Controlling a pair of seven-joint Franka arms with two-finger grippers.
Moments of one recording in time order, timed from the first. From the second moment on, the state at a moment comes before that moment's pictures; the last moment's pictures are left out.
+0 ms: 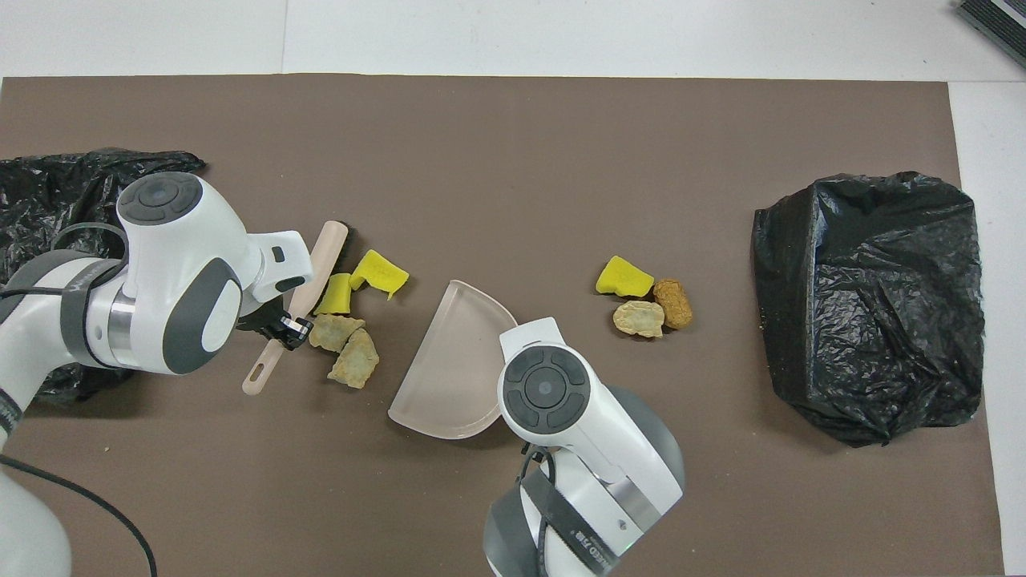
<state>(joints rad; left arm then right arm) -0.26 0.21 0.03 -1.98 -0.02 1.89 0.22 0.74 0.12 -0.06 -2.04 -0.01 2.01 -0.40</state>
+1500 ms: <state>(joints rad) -0.47 0.04 0.04 -1.99 -0.11 1.74 -0.04 0.74 0.12 -0.06 -2.04 -0.01 2.01 -0.40</state>
